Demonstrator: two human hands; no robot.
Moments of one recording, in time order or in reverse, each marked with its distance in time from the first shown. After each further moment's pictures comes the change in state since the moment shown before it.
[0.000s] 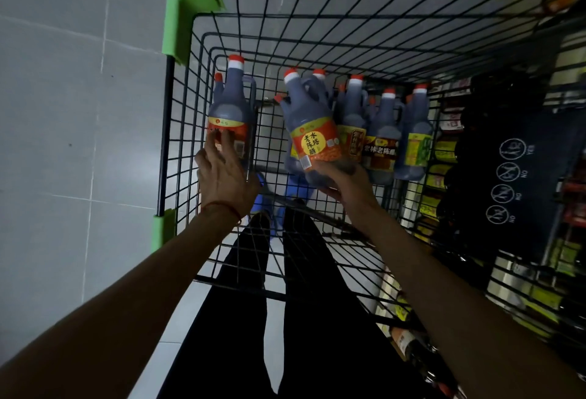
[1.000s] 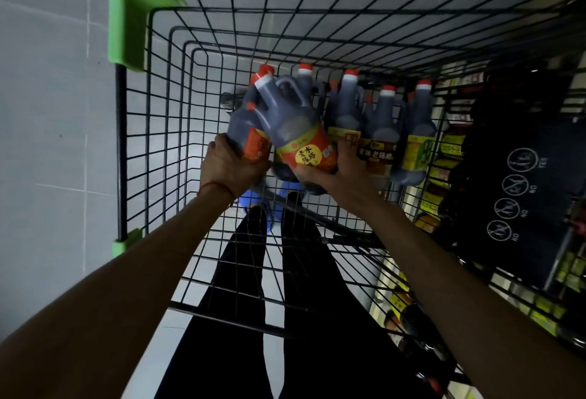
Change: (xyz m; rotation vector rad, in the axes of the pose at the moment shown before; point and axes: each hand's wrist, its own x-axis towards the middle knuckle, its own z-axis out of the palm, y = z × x) left_hand 0.051 0.027 0.022 -0.264 -0.107 -0.219; right_hand 0.039 -0.021 -0.026 -0.584 -0.146 -0.215
